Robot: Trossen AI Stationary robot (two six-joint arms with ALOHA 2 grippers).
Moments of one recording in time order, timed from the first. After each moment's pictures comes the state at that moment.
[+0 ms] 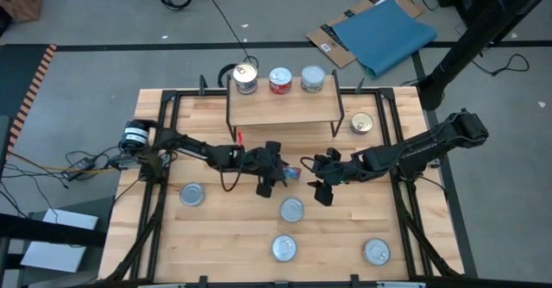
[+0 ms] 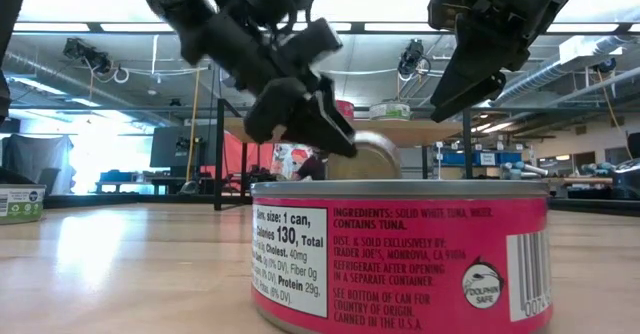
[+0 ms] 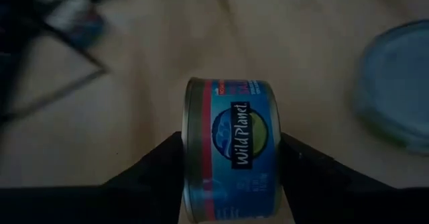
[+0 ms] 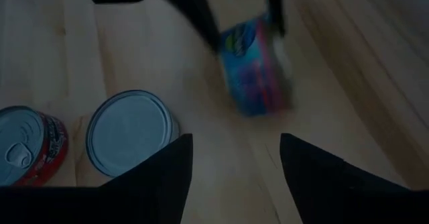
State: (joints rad) left arm -0.04 1.77 0.96 0.21 -0.12 0.39; right arm 0.25 1.36 0.82 -0.35 0.26 0.54
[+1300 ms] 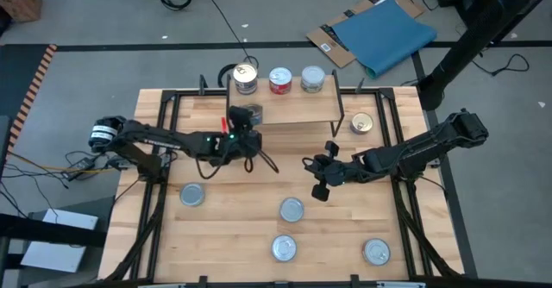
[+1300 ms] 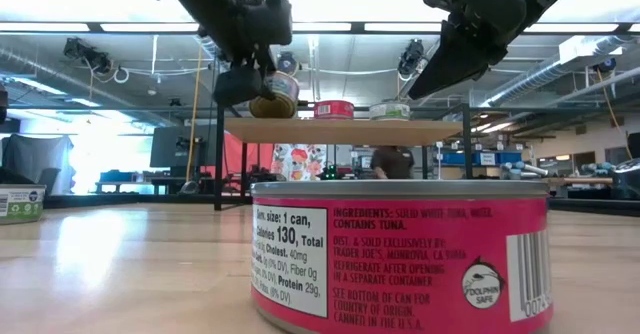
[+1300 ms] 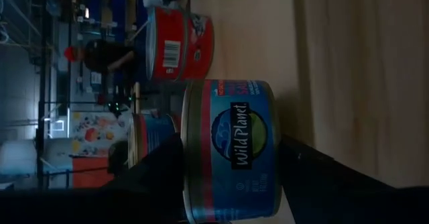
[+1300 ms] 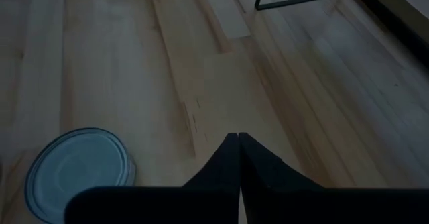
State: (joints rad) left arm -0.02 1.49 1.02 -0.30 -1.01 0.65; right arm 0.26 1.36 0.82 -0.26 0.47 0.36
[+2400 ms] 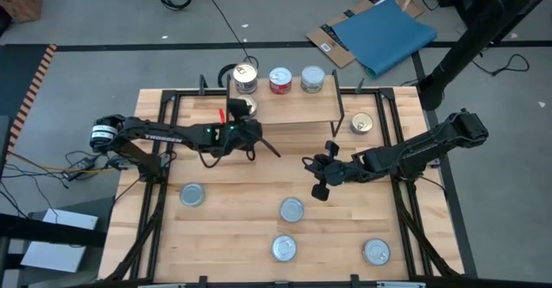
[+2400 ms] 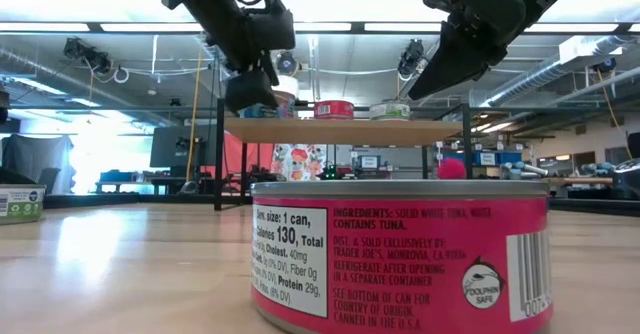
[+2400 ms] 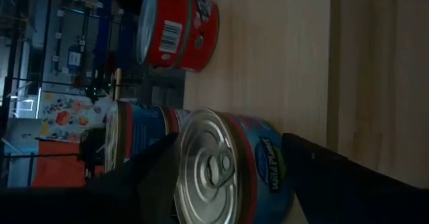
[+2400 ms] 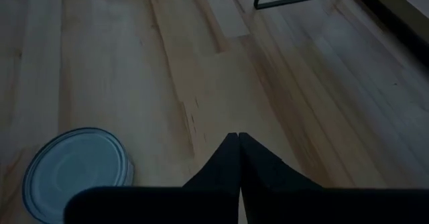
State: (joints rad) left arm 0.07 1.48 1.02 -0.26 -0.92 0.59; right arm 0.26 1.36 0.82 -0.27 0.47 0.36
